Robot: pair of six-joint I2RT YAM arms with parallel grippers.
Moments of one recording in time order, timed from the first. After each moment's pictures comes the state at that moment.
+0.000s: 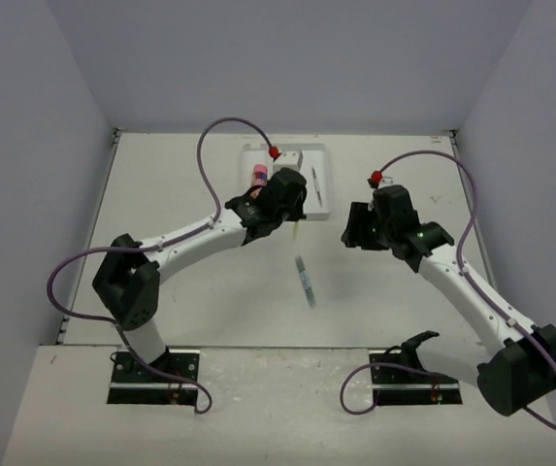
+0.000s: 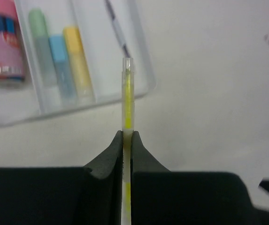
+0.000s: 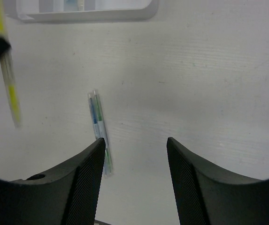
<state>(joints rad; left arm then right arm) -0.84 1.72 1.36 -0.28 -0.37 -0.58 0.42 1.15 0.95 -0.61 0.02 0.45</state>
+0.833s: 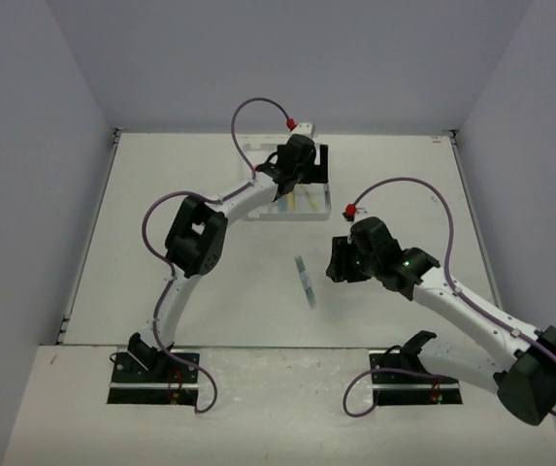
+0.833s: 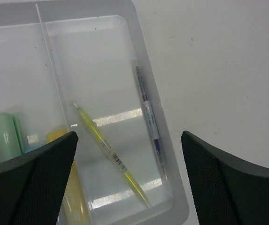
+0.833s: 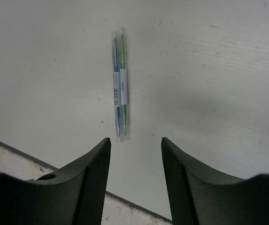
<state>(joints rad) -0.65 2.40 2.03 -0.19 -0.19 -0.45 0.62 1.00 0.76 -0.57 0.01 0.51</state>
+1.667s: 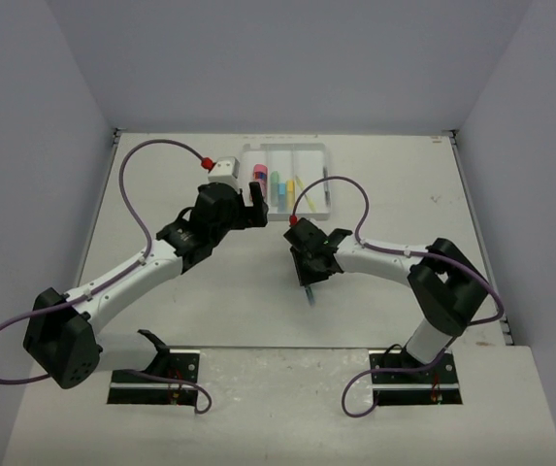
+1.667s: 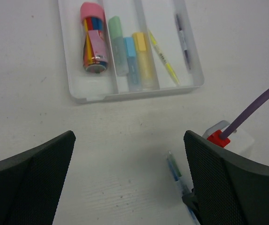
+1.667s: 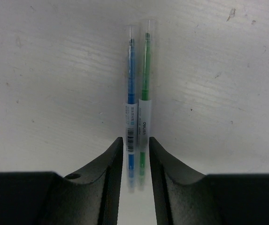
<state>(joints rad) -0.65 1.28 0.96 -0.14 -0.30 -0.50 0.84 1.67 1.00 -0.52 0.12 0.56</state>
